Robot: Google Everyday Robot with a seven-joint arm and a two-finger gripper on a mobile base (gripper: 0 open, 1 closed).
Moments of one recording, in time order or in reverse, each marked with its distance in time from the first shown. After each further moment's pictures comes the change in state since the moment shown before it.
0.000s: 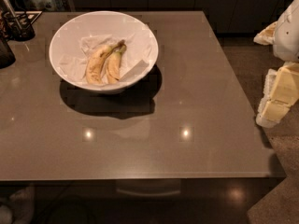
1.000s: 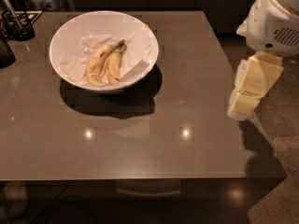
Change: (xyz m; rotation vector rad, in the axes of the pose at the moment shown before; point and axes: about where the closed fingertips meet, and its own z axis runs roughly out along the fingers) arm -0.044 0.007 -0.009 0.018 0.020 0.038
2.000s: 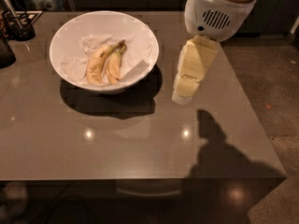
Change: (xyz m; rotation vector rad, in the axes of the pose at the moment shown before) arm -0.091 0.002 0.011 -0.050 -0.041 -0.024
